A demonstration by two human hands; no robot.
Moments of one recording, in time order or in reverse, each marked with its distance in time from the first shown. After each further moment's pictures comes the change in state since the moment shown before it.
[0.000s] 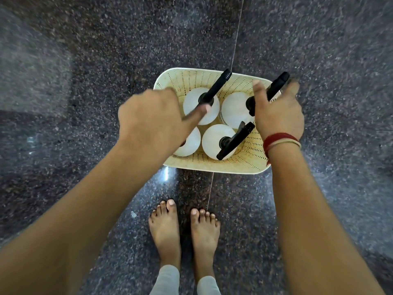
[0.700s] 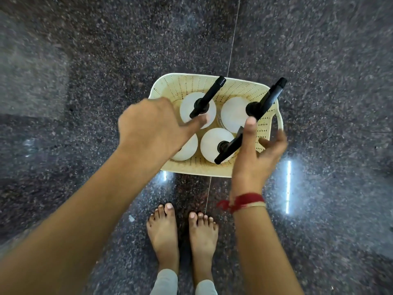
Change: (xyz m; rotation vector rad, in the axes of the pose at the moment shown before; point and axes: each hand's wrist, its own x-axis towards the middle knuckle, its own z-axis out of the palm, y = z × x) left_hand 0.004 -0.001 0.012 -0.026 -0.072 -0.044; right_hand -0.001 -0.042 -0.027 1.094 0.437 0.565
